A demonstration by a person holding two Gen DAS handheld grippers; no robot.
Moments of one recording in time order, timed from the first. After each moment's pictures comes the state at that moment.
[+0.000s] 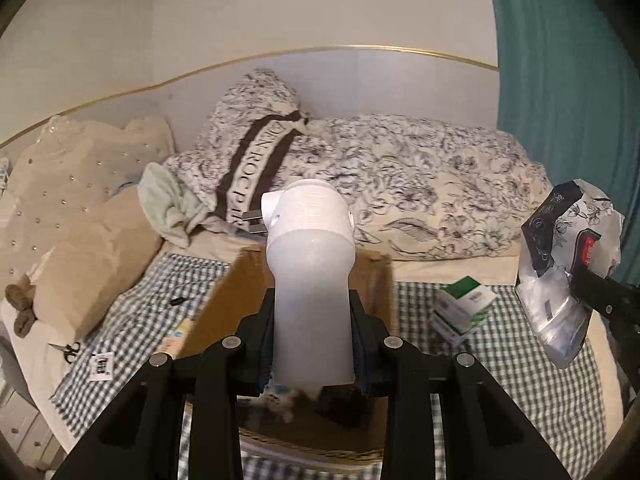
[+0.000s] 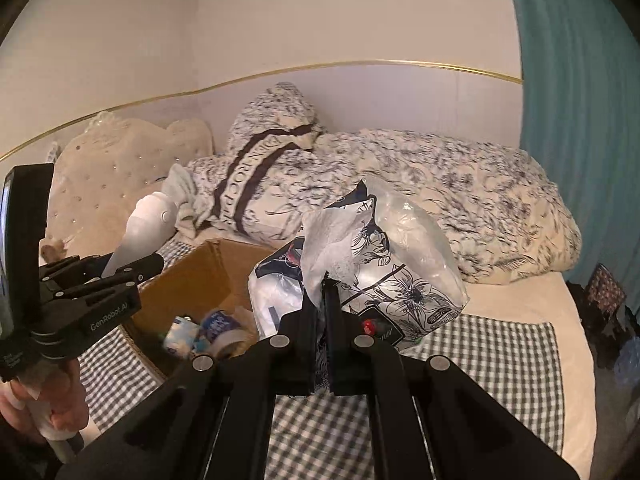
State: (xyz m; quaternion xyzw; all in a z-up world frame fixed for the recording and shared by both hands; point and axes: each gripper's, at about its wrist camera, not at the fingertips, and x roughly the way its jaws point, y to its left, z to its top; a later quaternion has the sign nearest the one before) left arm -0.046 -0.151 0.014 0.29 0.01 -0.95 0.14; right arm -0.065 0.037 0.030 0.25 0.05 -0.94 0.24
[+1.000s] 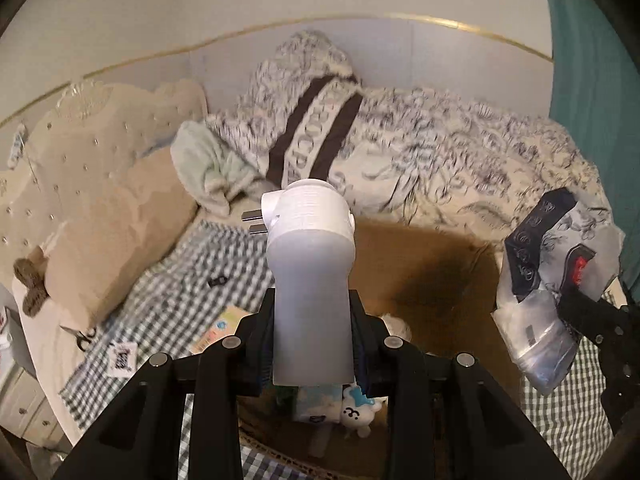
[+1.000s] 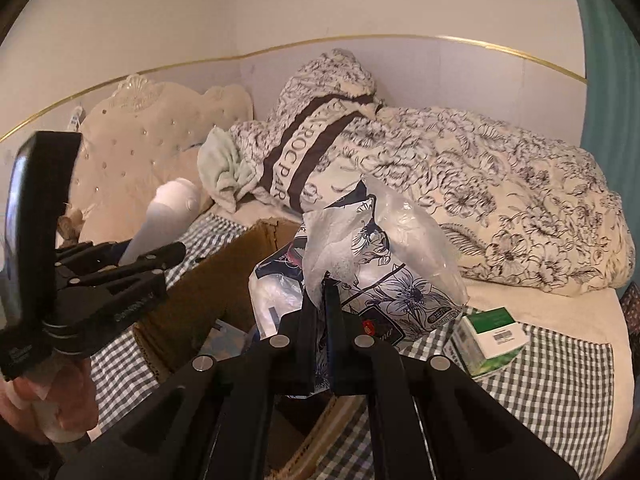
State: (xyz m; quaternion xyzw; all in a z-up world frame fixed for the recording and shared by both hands) left arm -0.086 -0.248 -0.033 0.34 0.04 -0.92 0.18; right arm -0.104 -0.085 -0.023 0.29 0.08 -0.91 0.30
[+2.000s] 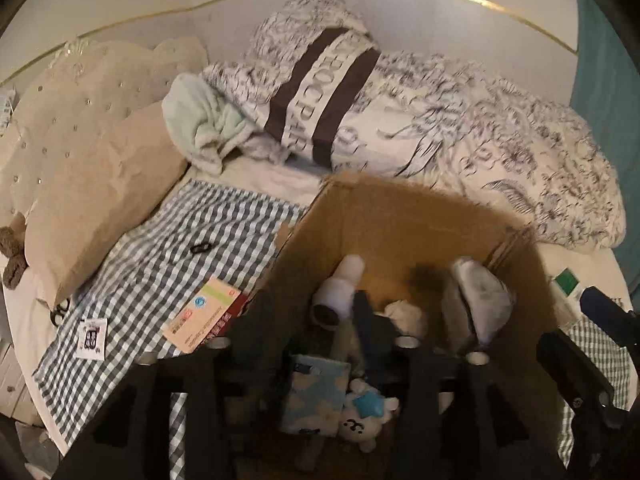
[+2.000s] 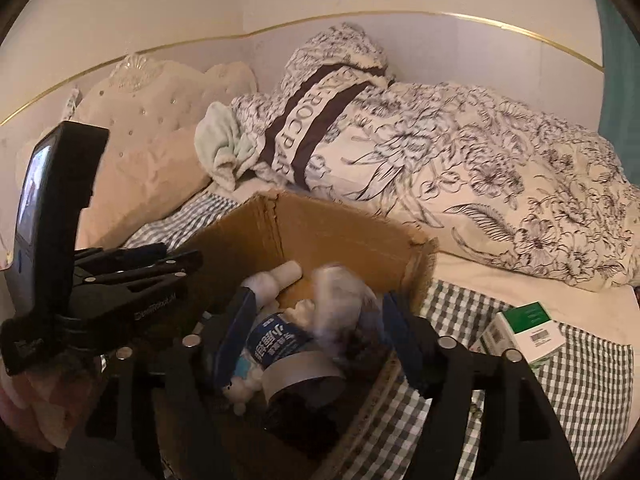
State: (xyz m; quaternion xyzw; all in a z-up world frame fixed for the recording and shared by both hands) left arm -0.119 -0.263 -0.068 0.37 0.08 -0.91 0.19; right arm -0.134 -0.104 -0.055 0.30 0.09 -0.90 0.30
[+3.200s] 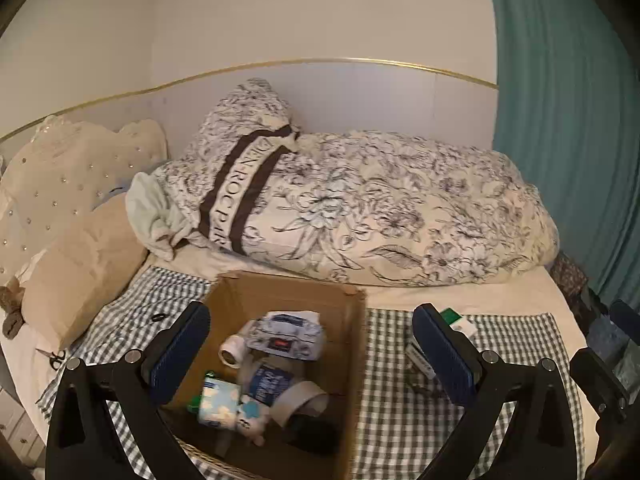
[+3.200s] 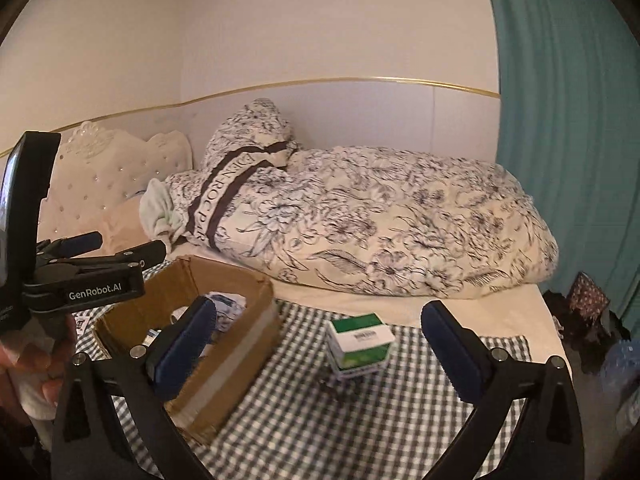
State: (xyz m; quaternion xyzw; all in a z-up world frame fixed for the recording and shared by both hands) left arm -0.079 -0.122 0.040 0.27 0.04 -0.95 0.12; right arm -0.072 0.086 0.039 0.22 0.05 -0.96 0.19
